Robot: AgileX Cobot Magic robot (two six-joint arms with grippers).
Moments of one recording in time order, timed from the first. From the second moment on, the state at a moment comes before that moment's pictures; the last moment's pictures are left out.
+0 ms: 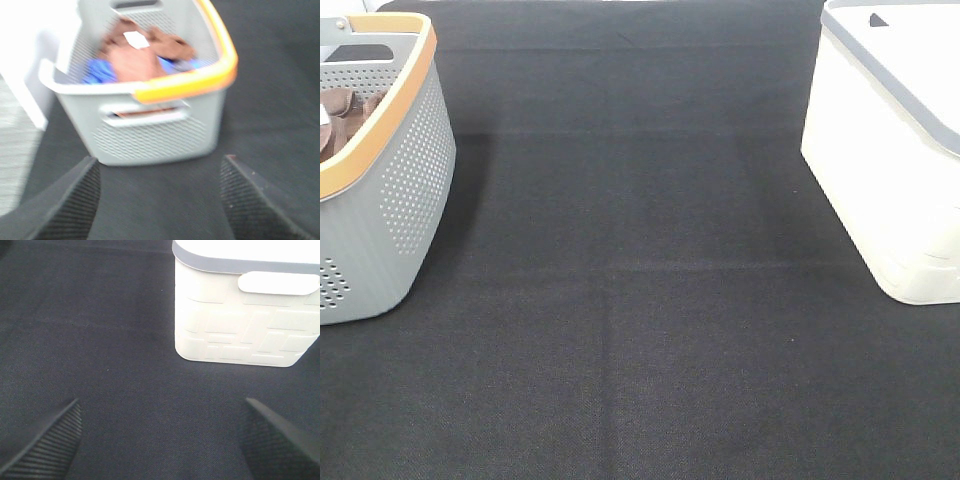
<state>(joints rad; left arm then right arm) -0.02 0.10 -0.55 0.06 0.91 -0.01 0.03 -0.01 -0.50 0.06 1.07 -0.12</state>
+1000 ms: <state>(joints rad) -0.02 1.17 -0.98 0.30 0.62 -0.26 0.03 -0.01 -0.50 0.06 1.07 -0.12</state>
